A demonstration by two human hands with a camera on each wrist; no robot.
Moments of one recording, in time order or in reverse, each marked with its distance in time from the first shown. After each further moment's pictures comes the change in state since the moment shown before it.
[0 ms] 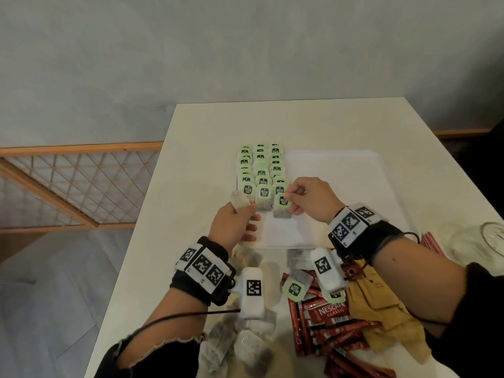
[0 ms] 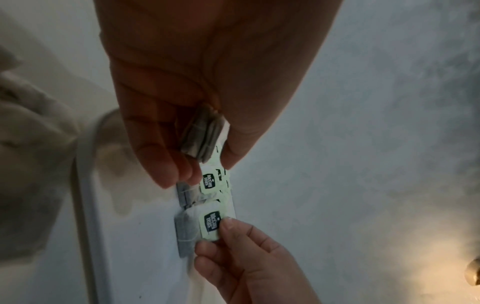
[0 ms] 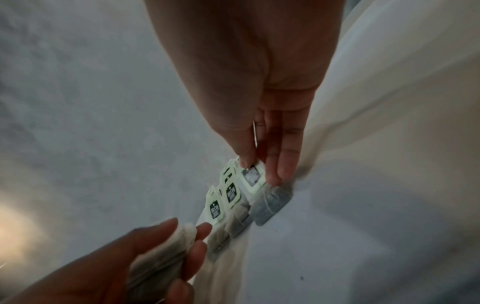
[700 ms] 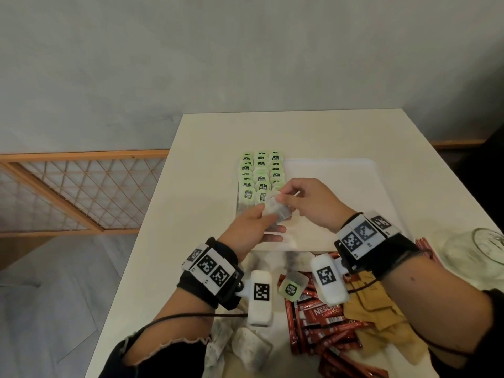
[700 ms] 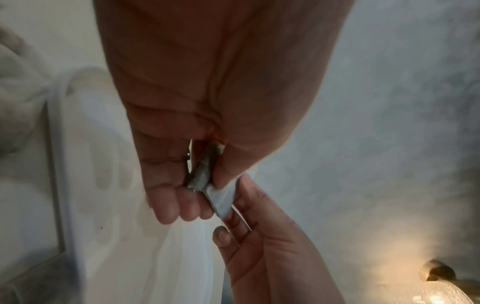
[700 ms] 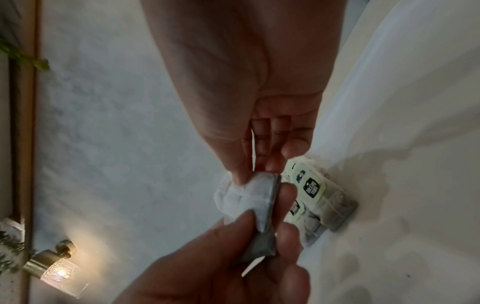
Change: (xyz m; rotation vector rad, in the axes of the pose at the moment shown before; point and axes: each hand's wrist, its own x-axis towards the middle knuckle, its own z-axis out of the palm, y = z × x) left_hand -0.024 0.018 0.027 -0.034 -0.300 0.028; right_hand -0.026 -0.029 -0.011 0.042 -0.041 -0.155
